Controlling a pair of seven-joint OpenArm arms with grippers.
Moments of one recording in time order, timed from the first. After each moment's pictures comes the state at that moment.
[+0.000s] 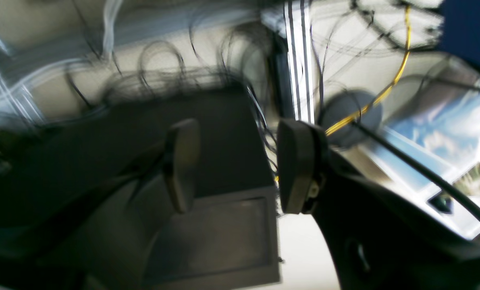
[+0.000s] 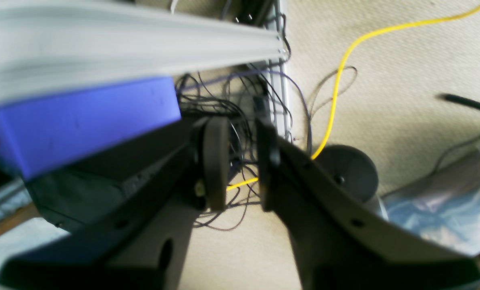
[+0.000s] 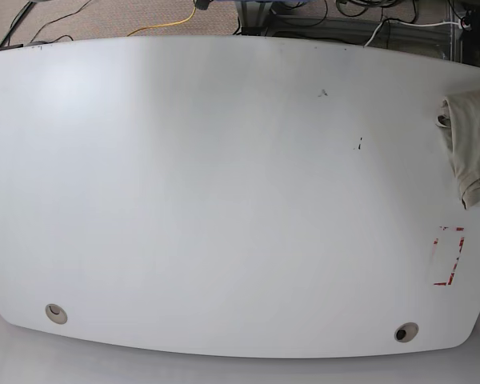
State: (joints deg) left arm 29.1 -9.8 10.2 40.9 -3.9 -7.3 1.8; right arm -33.1 4.7 17.9 39.4 3.5 39.5 5.3
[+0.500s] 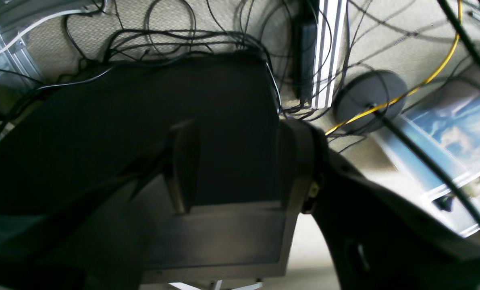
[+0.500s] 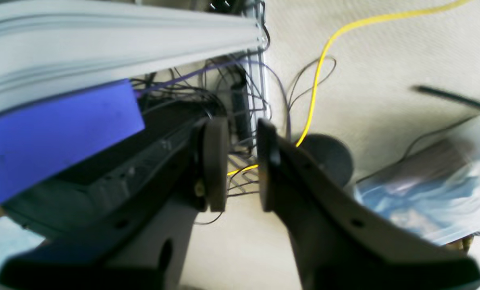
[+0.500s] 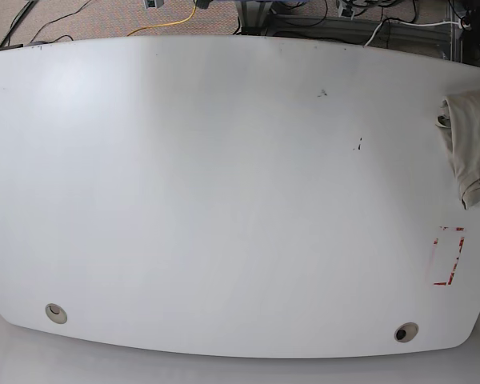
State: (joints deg) left arm 13.9 -8.4 9.0 16.6 -3.9 -6.9 1.6; right arm -24.0 4.7 17.9 27.5 -3.4 33.2 5.2
